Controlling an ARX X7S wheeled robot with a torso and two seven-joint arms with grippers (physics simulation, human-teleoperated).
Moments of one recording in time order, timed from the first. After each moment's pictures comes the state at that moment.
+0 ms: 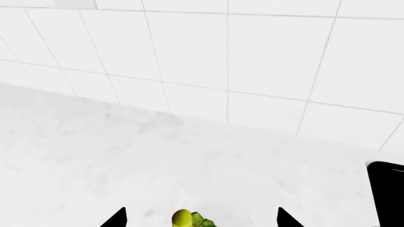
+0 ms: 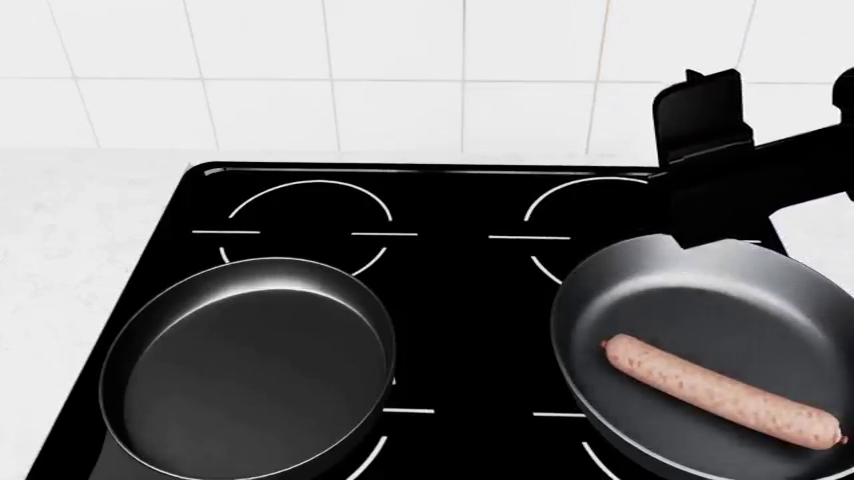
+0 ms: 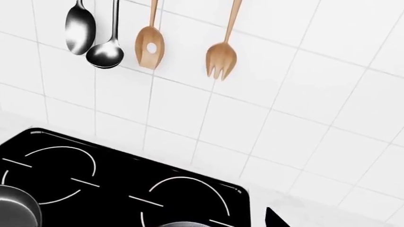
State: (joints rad) left arm -1.61 -0.90 0.86 -0.46 -1.40 -1.05 -0.58; right arm 1.75 1.08 -0.82 -0.25 1.92 1.12 0.78
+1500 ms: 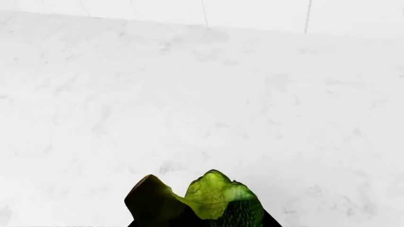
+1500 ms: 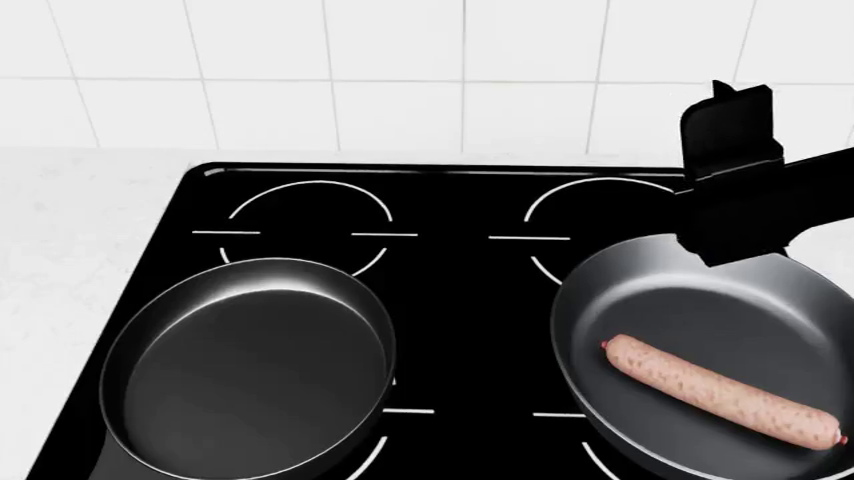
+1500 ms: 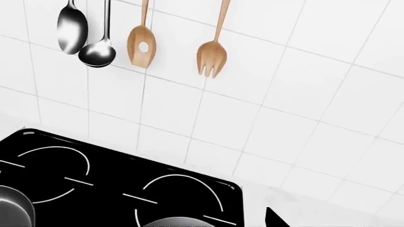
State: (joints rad) left arm -1.41 -0.63 1.01 -1.07 -1.06 -0.70 -0.33; right arm 1.73 1.13 -0.81 -0.30 1.94 1.10 0.79
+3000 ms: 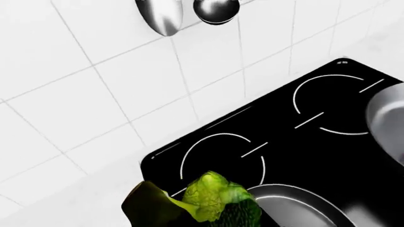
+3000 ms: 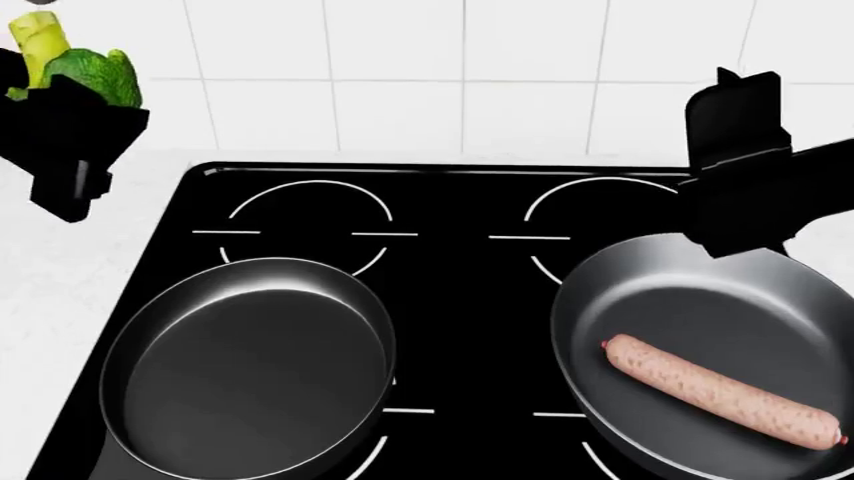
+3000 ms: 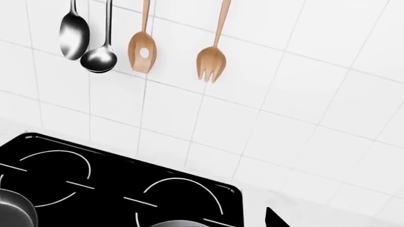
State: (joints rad) left arm -1.77 -0.70 0.90 -0.11 -1.70 -1.28 -0.48; right arm 1.75 1.13 -0.80 -0.29 1.96 1.11 0.80
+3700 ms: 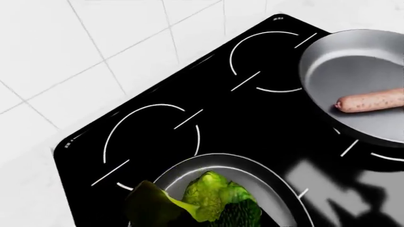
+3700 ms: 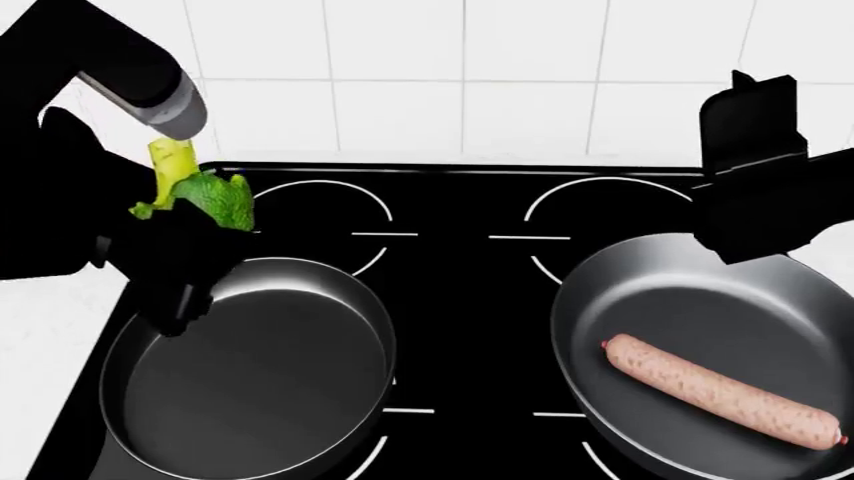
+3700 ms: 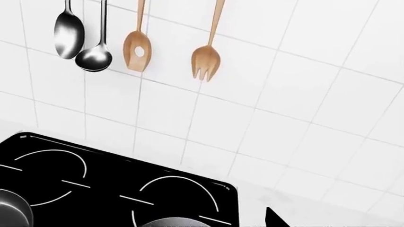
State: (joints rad) left arm -1.65 -0.62 0.95 -0.07 -1.74 -1.26 -0.42; right arm 1.76 1.15 -0.80 -0.30 1.98 1.12 0.83
